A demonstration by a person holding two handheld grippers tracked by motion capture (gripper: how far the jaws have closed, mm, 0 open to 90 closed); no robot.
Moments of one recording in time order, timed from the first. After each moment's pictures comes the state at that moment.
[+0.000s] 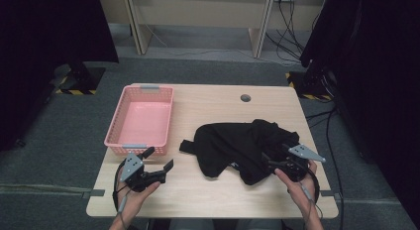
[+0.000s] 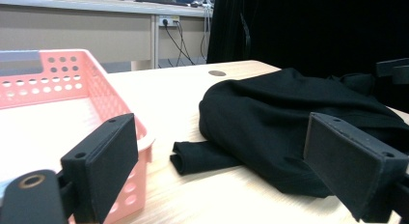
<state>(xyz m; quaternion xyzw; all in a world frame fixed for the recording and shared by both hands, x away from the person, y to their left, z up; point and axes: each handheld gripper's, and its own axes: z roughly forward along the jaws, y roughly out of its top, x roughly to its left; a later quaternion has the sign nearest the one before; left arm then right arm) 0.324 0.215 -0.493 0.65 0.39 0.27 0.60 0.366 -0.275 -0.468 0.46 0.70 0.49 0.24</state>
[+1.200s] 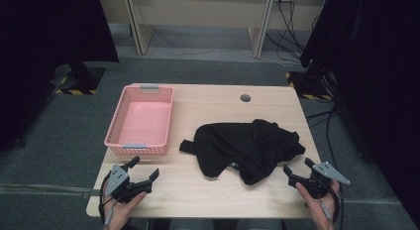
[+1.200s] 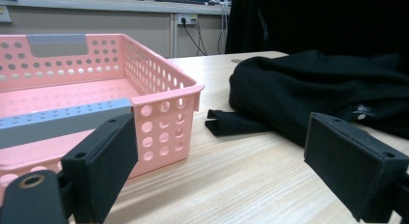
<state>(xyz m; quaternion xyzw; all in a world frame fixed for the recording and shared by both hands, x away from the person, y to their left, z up) 0.306 0.247 -0.523 0.65 0.40 0.30 0.58 0.330 -0.334 -0.502 0.51 0.66 0.48 0.29</state>
